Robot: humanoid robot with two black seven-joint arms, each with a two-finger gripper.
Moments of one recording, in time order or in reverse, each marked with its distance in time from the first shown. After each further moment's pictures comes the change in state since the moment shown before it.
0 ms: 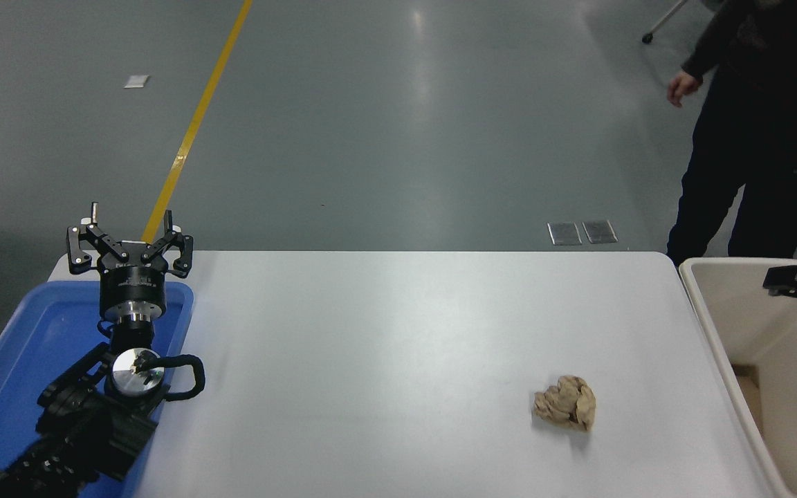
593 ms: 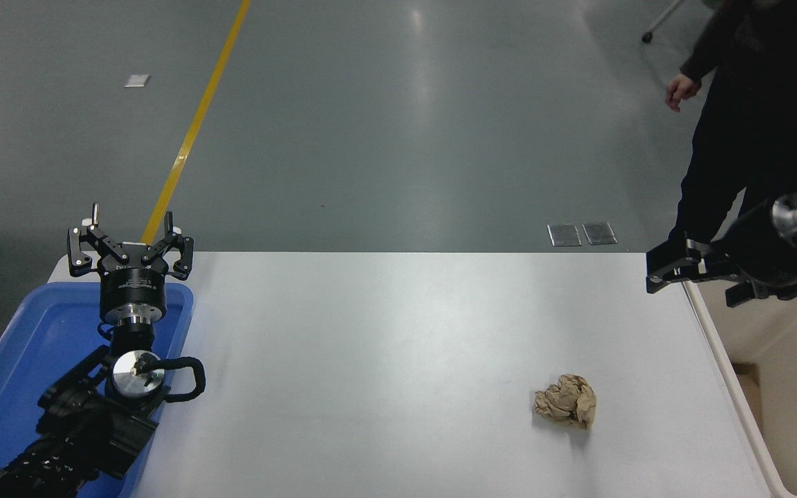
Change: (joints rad) left arm 0.001 0.000 0.000 0.000 0.000 0.000 0.000; right arm 0.387 0.314 0.037 0.192 0.270 0.423 0.041
